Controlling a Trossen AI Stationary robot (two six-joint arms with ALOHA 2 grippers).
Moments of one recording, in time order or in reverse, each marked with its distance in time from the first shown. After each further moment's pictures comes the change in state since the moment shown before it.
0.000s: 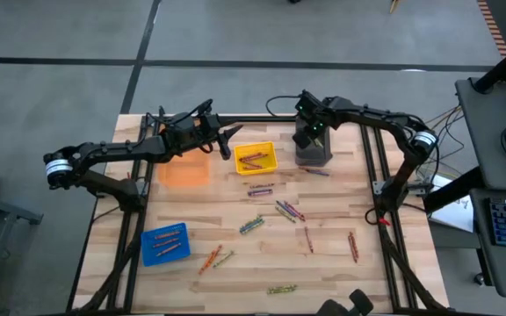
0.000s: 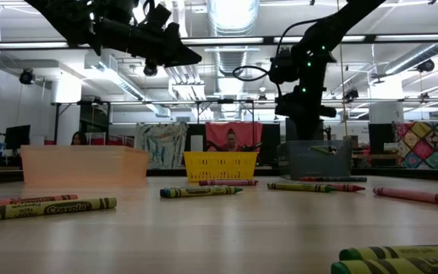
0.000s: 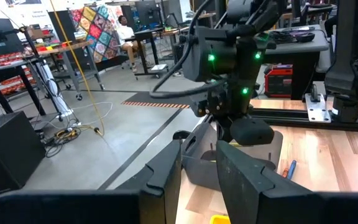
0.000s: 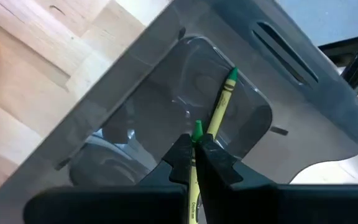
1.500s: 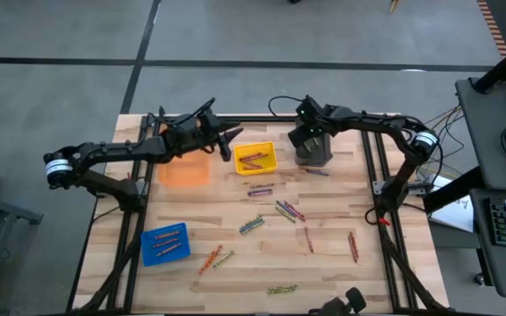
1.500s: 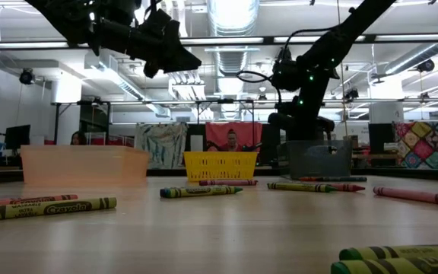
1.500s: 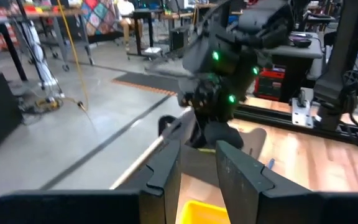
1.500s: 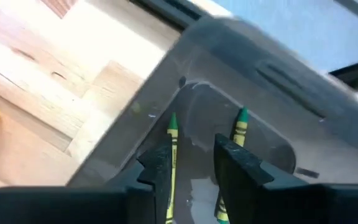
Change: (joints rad) left arm -0.014 0.000 0.000 -0.065 0.000 -0.174; right arm 0.000 -0.014 -0.156 0.335 0.027 0.099
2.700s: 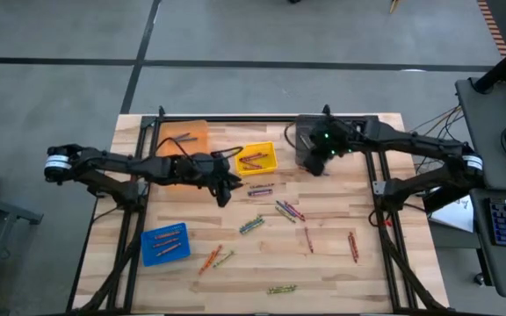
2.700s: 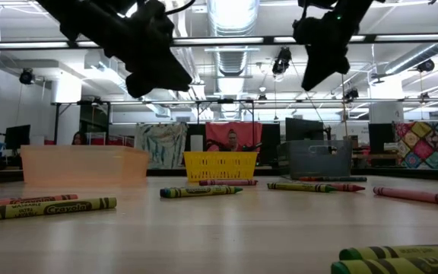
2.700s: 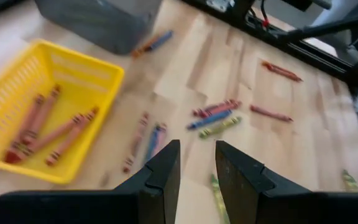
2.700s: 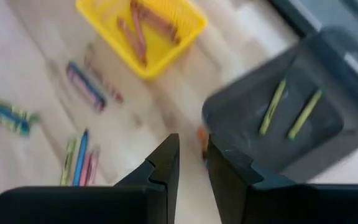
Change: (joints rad) left arm -0.357 0.000 0.000 -0.421 0.000 -0.405; right arm 0.359 -0.452 0.019 -0.374 -0.091 -0.011
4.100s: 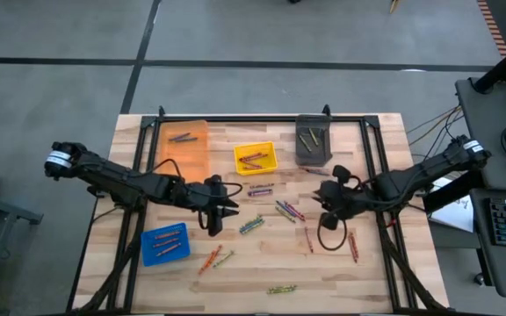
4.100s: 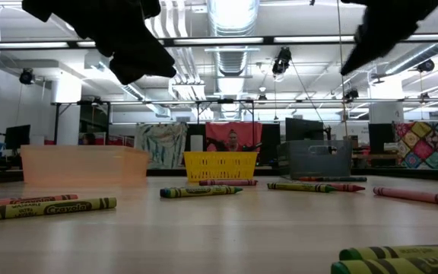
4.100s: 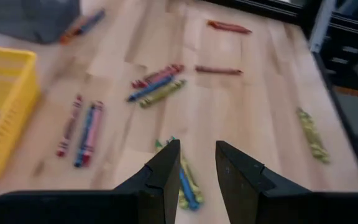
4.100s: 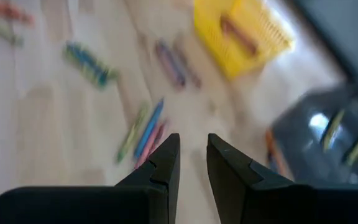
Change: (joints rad) left arm -0.264 0.004 -0.001 -0.026 -0.117 0.058; right arm 0.715 -0.125 -0.251 0.142 0.452 0.250
